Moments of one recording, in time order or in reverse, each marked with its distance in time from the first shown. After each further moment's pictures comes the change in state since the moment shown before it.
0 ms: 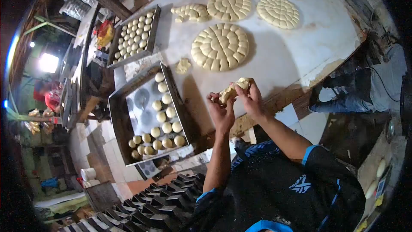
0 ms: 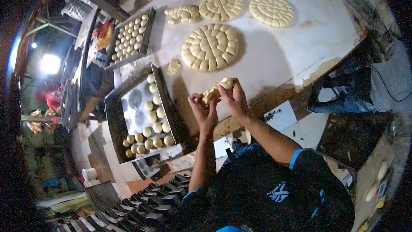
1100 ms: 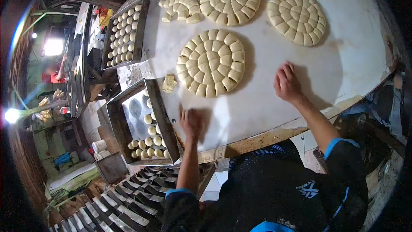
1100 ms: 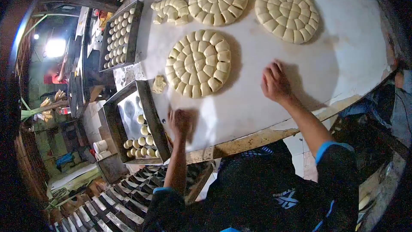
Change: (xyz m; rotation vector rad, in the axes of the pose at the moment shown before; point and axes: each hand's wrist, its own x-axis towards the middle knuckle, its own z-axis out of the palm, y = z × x) left_hand 0.086 -0.049 -0.049 1.409 -0.133 0.232; right_hand 0.215 0.037 -0.207 -0.993 -0.392 -0.467
